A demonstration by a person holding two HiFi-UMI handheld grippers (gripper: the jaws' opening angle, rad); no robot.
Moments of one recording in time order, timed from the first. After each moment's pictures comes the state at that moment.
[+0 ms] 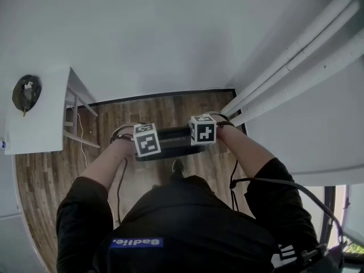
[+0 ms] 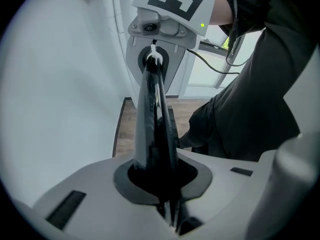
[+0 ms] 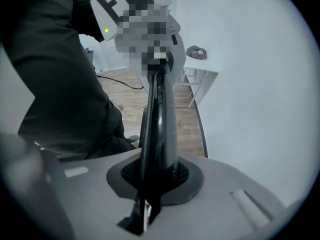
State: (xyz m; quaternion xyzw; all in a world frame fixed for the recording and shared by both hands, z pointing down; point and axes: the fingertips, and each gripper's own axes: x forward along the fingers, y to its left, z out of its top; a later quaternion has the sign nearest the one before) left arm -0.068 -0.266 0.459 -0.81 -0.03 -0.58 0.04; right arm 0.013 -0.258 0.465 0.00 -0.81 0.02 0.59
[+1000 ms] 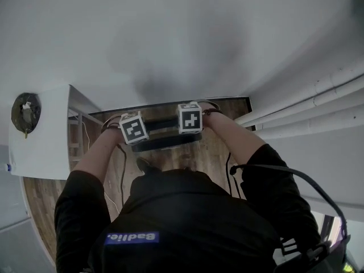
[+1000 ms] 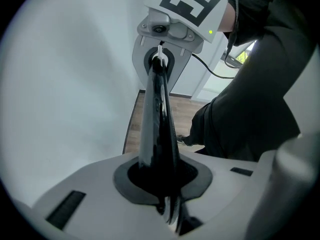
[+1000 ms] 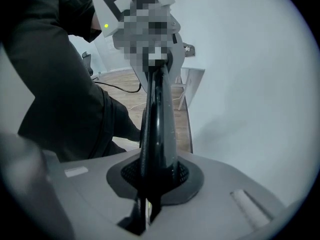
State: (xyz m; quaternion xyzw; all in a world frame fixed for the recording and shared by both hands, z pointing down) left arm -0.132 -0.542 0.489 -0.80 -0.01 -0.59 -0.02; right arm -0.047 -0.535 0.491 -0.03 -0.81 0.03 0.59
